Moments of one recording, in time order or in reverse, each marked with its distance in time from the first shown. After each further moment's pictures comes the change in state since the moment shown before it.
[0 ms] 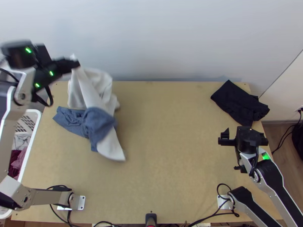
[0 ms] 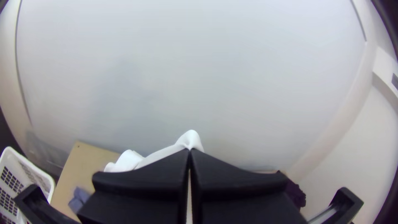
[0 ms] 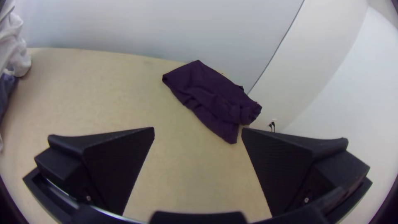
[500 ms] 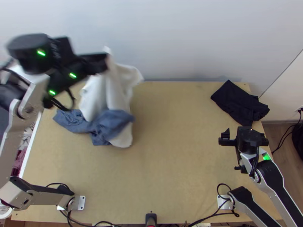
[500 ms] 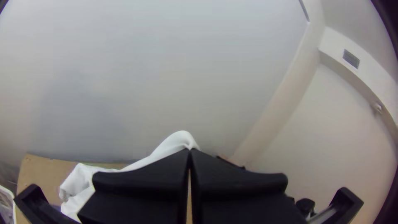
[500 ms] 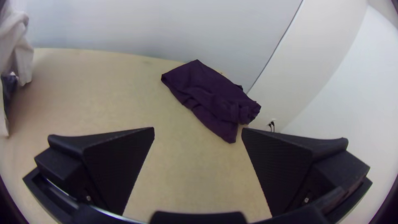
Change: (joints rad) left arm -0.372 0.047 0.194 -0.010 -0.003 -0.068; right arm -0.005 -0.006 -0.002 -0.003 0.001 0.000
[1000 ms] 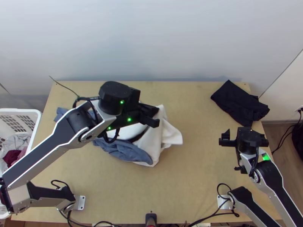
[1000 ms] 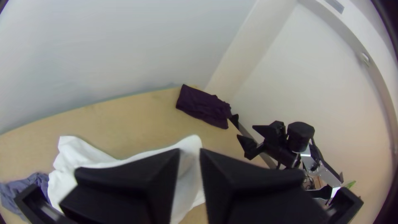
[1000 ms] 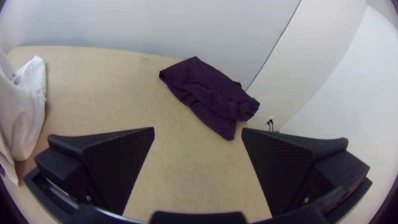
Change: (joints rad) left arm -0.354 -0.004 -0.361 0.104 0.002 -0.030; right arm -0.011 -0.004 -0.015 0.001 0.001 -0.003
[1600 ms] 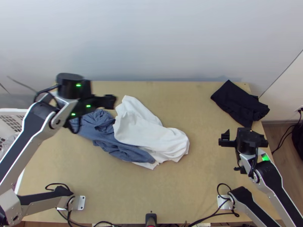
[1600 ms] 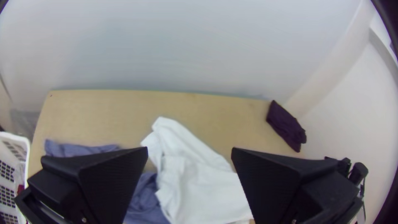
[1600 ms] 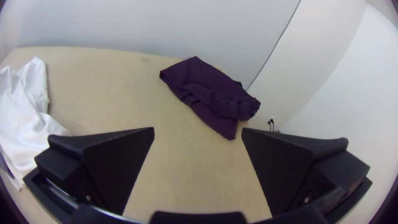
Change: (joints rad) left arm 0.450 -0.174 -0.262 -0.085 -0.006 0.061; right arm 0.002 -0.004 -0.013 0.010 -0.002 0.006
